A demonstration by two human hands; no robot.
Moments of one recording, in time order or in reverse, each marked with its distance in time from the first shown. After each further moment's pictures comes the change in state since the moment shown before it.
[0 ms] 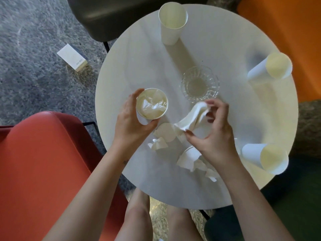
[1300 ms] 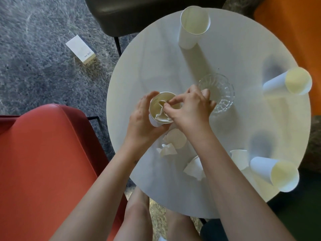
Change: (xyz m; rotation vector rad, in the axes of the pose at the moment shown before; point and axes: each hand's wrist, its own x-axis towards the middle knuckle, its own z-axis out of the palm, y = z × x) left_hand 0.010 -0.001 -0.002 -0.187 -0.028 -0.090; right_hand 0.077 -0.051 0.068 -0.471 -0.105 0.171
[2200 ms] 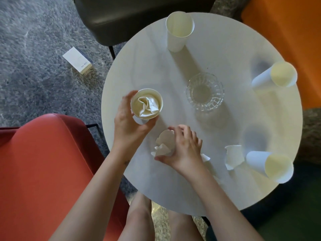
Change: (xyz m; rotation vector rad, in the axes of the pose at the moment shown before) left_hand -0.001 -0.004 -0.009 0.011 0.138 0.019; right_hand -0.072 0.062 0.042 -0.030 -0.234 -0.056
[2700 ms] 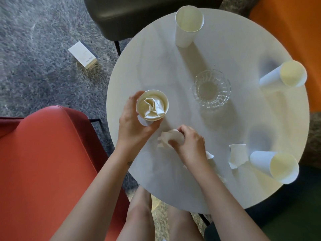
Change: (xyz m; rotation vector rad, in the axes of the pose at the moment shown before) left_hand -0.016 -0.008 -0.002 -0.003 -0.004 0.014; right_hand 0.005 0.001 0.000 0.232 0.039 0.104
